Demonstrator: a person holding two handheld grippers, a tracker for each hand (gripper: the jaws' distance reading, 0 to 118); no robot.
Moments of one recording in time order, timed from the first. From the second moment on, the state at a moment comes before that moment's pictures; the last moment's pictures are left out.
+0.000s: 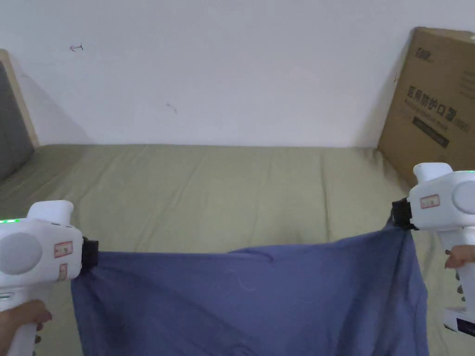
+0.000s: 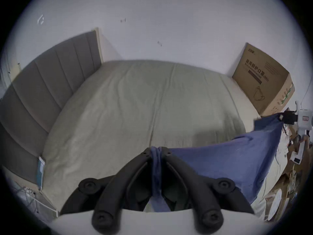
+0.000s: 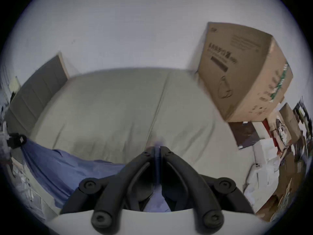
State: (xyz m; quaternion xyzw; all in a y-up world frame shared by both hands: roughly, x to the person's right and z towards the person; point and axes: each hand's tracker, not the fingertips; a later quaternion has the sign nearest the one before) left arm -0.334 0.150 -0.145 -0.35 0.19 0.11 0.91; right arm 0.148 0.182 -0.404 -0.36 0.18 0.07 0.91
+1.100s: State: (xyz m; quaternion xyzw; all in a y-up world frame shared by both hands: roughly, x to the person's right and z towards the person) left arm -0.406 0.449 -0.308 -0.10 0.31 0.00 0.95; right arm 0.077 0.492 -0.508 -0.15 0.15 -0.06 0.98
